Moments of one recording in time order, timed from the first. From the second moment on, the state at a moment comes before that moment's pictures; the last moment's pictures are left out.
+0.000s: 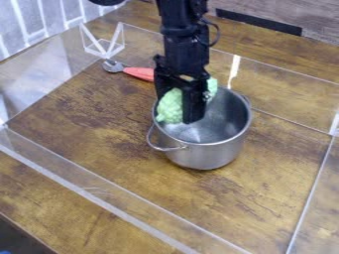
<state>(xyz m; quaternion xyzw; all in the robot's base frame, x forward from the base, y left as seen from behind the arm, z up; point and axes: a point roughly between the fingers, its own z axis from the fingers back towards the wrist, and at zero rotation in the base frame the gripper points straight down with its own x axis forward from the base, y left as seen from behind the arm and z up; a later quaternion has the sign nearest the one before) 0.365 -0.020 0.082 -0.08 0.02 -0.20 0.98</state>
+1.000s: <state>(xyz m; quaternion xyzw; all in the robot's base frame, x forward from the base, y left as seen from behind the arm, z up) 0.336 0.073 0.136 -0.03 -0.03 0.00 1.00</state>
